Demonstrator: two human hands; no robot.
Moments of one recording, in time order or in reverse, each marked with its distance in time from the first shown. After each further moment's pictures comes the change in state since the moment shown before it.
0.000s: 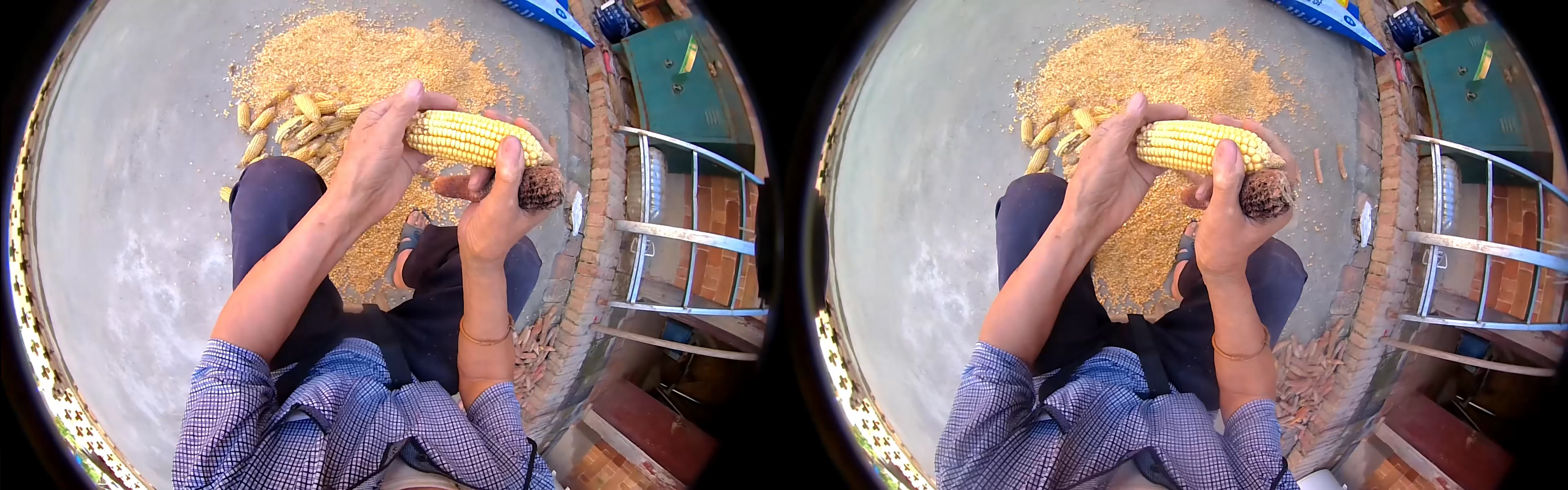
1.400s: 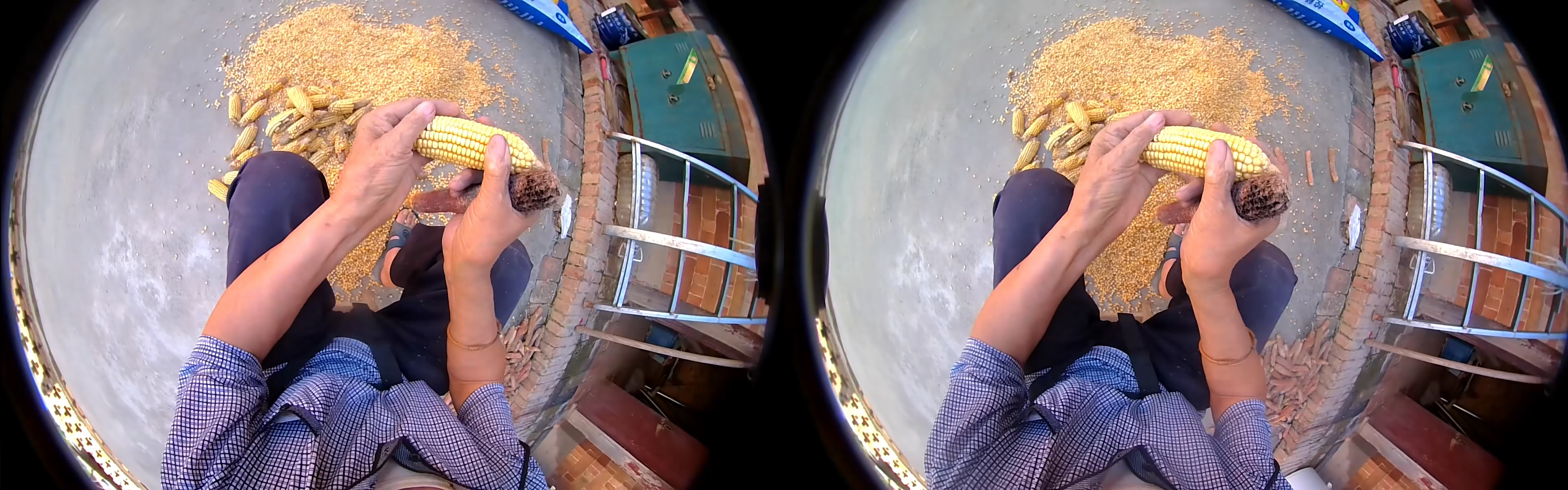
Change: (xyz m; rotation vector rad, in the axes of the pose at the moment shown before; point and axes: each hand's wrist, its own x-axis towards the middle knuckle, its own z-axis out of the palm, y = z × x) left_hand 0.002 -0.017 -0.006 0.007 0.001 0.068; right_hand -0.006 0.004 0.013 -0.038 0.164 0.131
